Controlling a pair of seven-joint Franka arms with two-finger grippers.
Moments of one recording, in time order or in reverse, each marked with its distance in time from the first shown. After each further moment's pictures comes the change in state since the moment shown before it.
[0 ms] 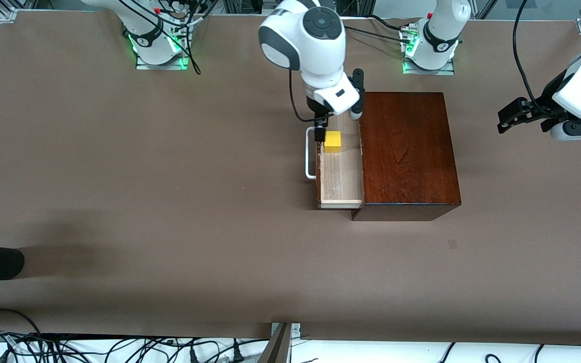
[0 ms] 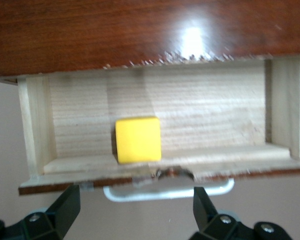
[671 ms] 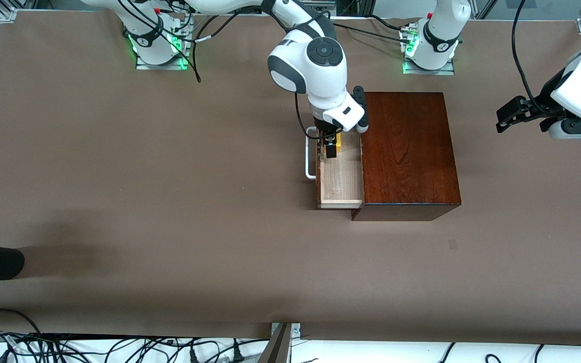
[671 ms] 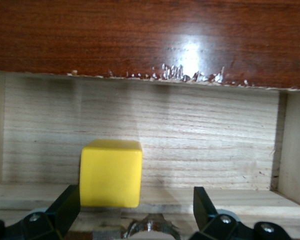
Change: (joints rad) left arm 0.000 0.000 -0.007 0.007 0.000 0.000 0.000; right arm -0.001 0.103 -0.015 0.012 -0.001 0.147 -0.116
